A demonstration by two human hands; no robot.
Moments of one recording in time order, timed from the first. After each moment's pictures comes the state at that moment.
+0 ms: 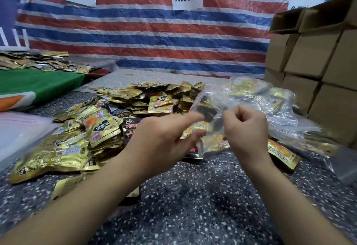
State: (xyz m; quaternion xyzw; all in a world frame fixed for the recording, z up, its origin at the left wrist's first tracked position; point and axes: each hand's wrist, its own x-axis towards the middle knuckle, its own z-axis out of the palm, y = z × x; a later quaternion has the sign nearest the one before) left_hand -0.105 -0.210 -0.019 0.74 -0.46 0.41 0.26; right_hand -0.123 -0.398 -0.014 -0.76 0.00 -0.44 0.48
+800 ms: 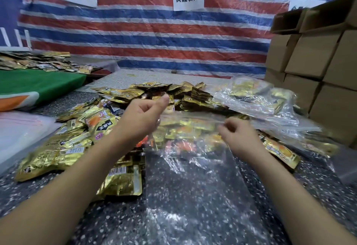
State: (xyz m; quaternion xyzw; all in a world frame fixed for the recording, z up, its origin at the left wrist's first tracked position) left_hand -0.074 -0.186 -0.005 0.72 -0.27 0.09 0.64; right_hand -0.095 -0.434 -0.037 -0.89 0.07 -0.20 0.39
